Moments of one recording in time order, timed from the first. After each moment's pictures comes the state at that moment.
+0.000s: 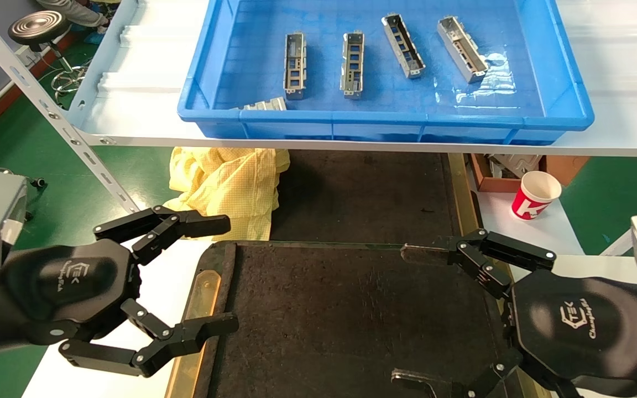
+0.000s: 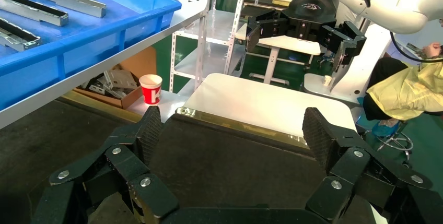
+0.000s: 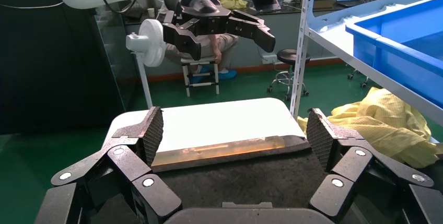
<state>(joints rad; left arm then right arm) -1.08 0.55 0.40 -1.22 0.62 1.41 -0.11 1.07 -0.61 -0.28 1.28 -0.73 -1.50 0.19</state>
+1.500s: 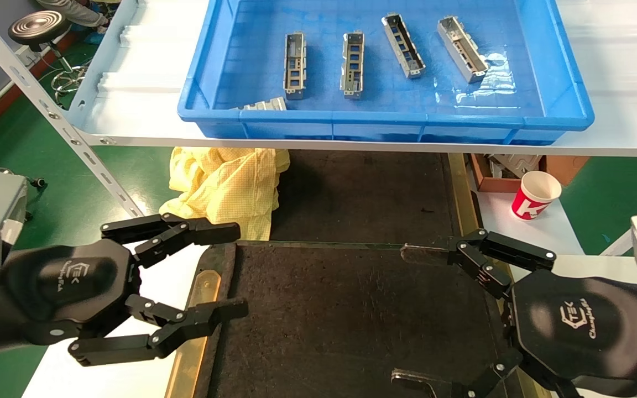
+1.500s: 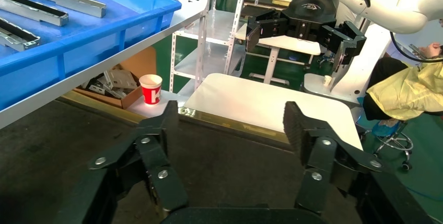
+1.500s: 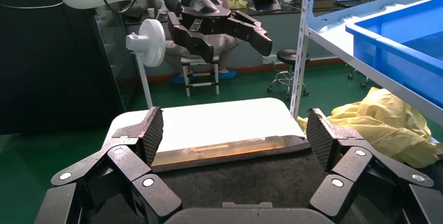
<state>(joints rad) -1.08 0.55 0.40 -1.22 0.62 1.41 -0.11 1.11 -0.62 -0.28 1.28 -0.73 -1.50 0.20</state>
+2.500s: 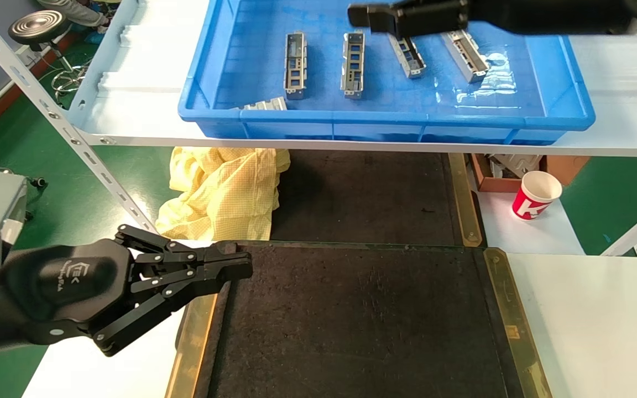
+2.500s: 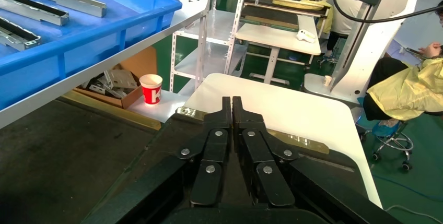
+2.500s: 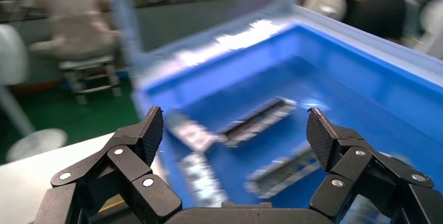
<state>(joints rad) -1.08 0.55 0.40 -1.22 0.62 1.41 -0.11 2.05 -1.11 -0.56 0.33 -1.24 -1.37 0.23</state>
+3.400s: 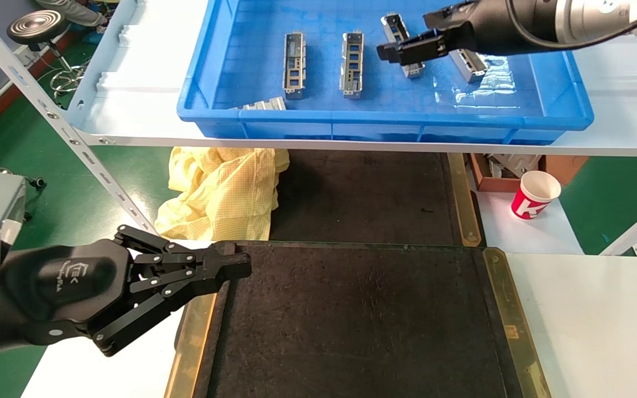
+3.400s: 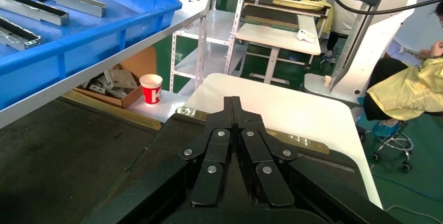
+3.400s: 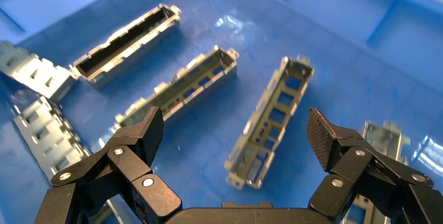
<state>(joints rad) -1.08 0.55 0.40 -1.22 0.62 1.41 -0.11 2.15 -1.27 -0.68 0.01 -1.44 -1.09 0.20</state>
